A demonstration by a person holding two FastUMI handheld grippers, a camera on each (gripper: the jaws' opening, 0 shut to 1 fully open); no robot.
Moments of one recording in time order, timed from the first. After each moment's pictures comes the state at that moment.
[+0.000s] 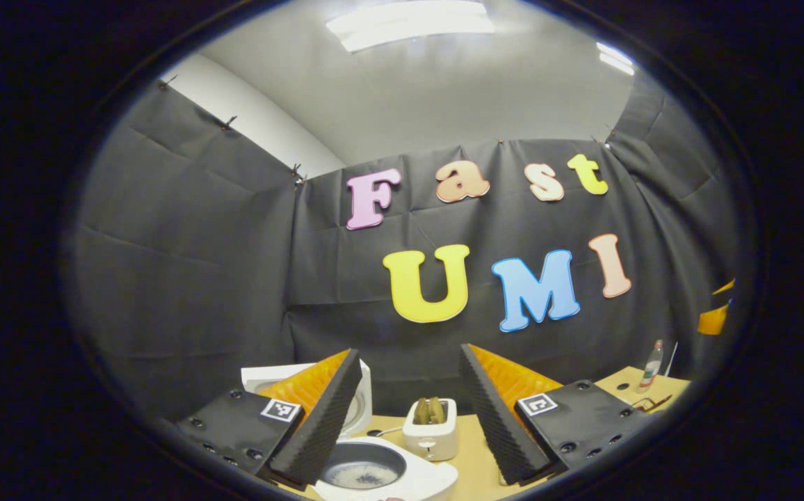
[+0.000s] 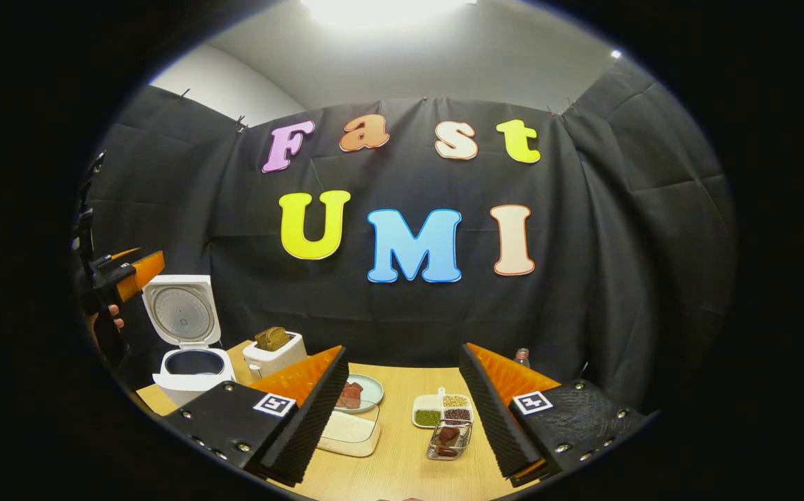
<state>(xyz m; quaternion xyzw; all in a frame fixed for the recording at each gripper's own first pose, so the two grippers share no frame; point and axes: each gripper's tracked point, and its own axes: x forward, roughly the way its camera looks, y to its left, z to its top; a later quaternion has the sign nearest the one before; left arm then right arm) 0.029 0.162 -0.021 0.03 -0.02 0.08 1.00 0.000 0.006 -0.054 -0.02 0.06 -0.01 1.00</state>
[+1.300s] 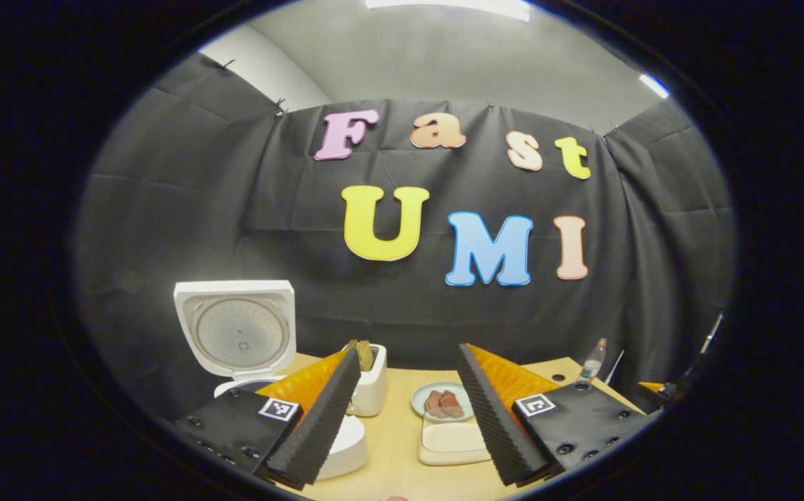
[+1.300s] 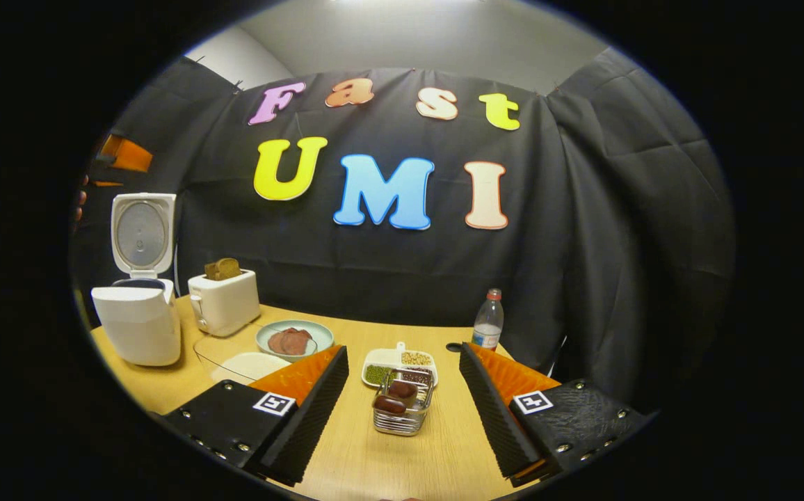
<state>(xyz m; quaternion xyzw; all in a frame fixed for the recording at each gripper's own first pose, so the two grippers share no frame) 0.028 0.072 -0.096 -0.04 0.10 0.01 0.99 0.022 -0.071 -0.260 -0.05 0.10 -0.06 0.99</state>
